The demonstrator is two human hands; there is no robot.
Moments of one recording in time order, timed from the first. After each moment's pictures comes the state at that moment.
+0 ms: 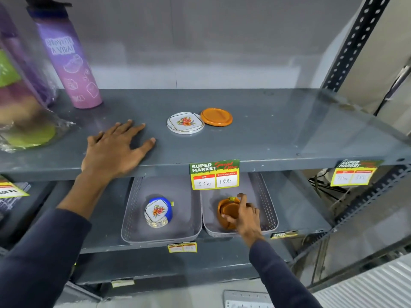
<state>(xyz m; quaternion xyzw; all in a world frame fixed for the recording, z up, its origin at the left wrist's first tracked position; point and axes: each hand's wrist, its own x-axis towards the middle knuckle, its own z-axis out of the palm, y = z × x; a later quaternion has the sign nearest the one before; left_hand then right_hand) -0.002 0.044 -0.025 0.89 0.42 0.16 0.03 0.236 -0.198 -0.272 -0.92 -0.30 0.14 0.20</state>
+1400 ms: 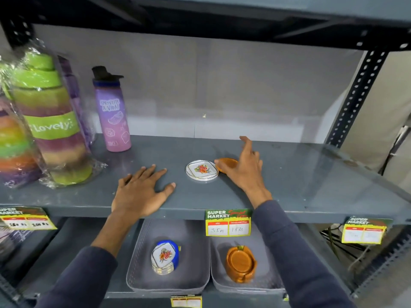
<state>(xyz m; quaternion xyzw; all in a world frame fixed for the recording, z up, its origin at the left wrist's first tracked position) -0.001 0.043 -0.027 0.89 0.43 0.15 0.04 0.242 -0.094 0.010 -0.80 -0.42 -0.03 0.44</state>
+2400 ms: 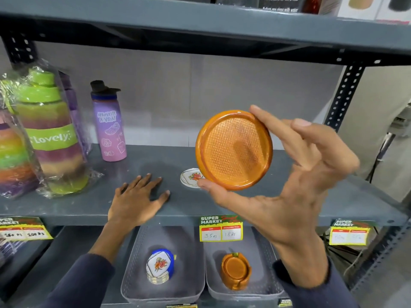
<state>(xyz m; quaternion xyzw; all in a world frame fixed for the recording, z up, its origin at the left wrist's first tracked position) -0.002 0.041 -0.026 0.89 0.42 0.16 0.04 0.106 -0.235 0.120 -0.46 -0.57 -0.39 0.55</state>
